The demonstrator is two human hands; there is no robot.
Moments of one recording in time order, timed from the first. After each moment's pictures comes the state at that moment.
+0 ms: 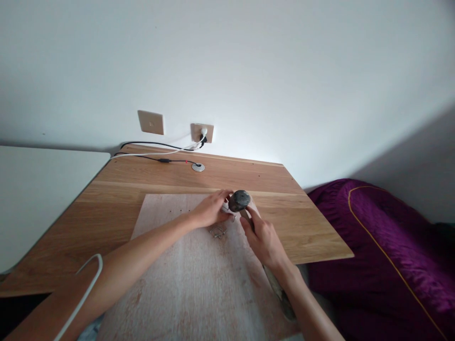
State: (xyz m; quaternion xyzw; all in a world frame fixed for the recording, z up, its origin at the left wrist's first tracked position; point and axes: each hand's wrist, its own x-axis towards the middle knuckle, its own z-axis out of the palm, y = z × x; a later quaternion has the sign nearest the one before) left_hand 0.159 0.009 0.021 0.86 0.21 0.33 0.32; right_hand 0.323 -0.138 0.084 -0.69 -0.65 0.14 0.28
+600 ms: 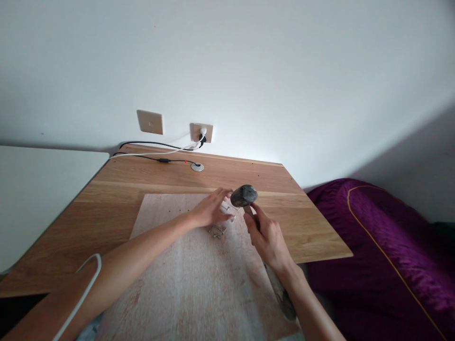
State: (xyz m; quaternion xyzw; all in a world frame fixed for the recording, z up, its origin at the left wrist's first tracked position) left_hand 0.161 0.012 0.014 0.85 0.22 0.34 0.33; right_hand 0.322 -0.140 0.094 -0.69 -0.64 0.16 0.31
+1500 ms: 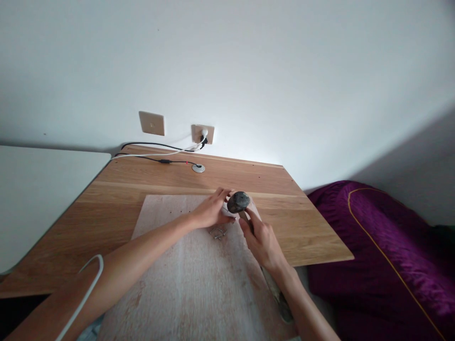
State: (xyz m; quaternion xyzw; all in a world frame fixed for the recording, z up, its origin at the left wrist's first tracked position) left_hand 0.159 0.009 0.021 0.85 0.21 0.34 0.34; right_hand 0.318 -0.138 0.082 -0.68 -0.64 0.17 0.30
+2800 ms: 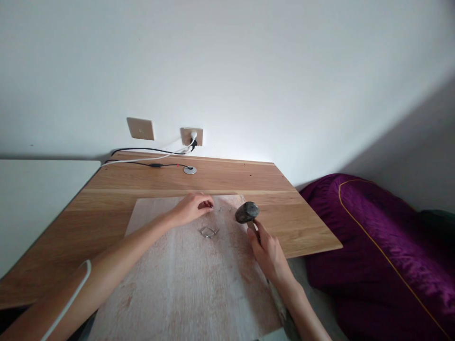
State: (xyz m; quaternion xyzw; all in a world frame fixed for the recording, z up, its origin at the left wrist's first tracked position) left_hand 0.125 0.020 0.030 0.87 0.23 0.29 0.33; right_hand 0.350 -0.177 0.051 -0.76 -0.57 0.13 0.27
